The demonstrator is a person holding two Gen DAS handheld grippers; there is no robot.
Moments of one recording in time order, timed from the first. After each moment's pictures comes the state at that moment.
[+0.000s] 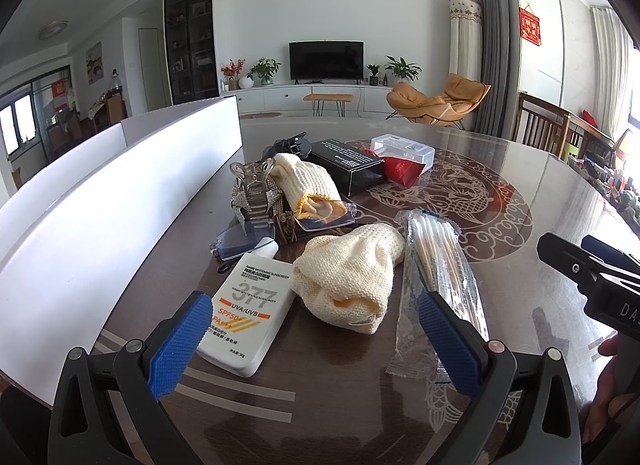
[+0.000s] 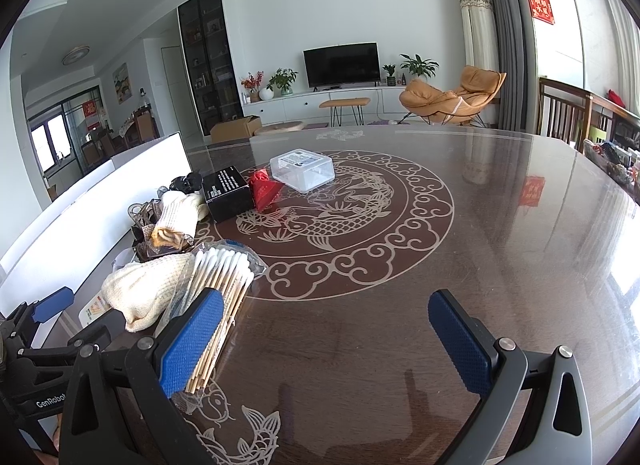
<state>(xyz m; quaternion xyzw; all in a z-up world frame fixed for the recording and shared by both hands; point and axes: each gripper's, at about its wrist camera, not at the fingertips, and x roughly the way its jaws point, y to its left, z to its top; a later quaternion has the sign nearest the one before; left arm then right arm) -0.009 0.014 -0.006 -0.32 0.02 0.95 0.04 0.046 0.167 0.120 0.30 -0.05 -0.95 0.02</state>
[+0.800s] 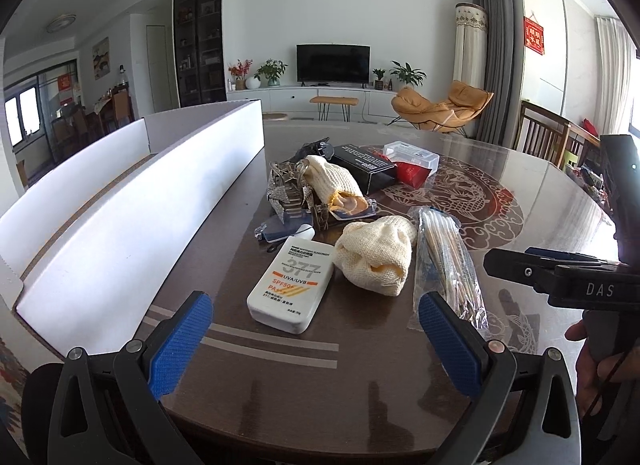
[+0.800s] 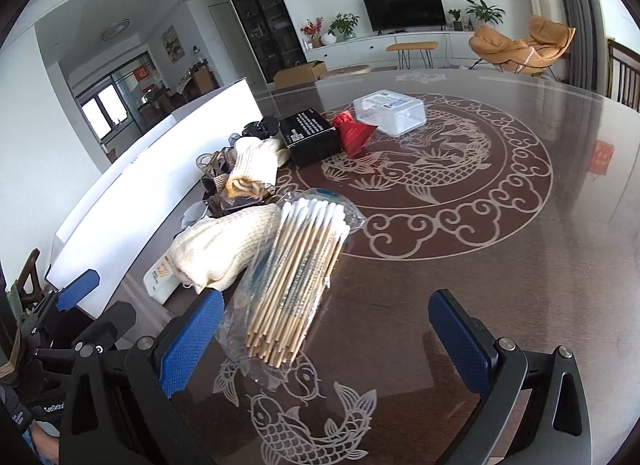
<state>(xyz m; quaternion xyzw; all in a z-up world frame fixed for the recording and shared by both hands) 0.036 -0.024 0.010 -0.31 0.00 0.95 0.03 0.016 0.126 0.111 0.40 -0.07 -0.90 0.17</state>
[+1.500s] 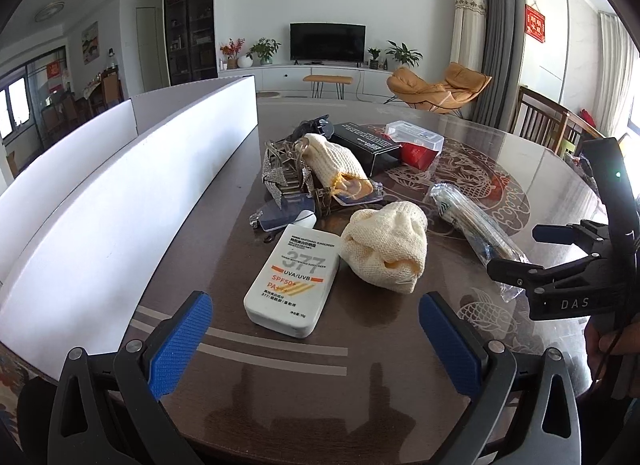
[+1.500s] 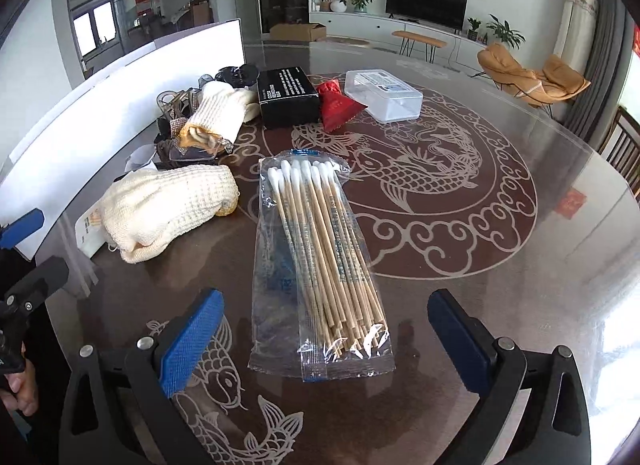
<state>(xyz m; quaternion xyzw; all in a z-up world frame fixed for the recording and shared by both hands) -0.003 -0.021 -0.003 -0.37 0.02 0.93 0.06 -0.010 0.126 0.100 0.44 0.08 -0.88 0.12</state>
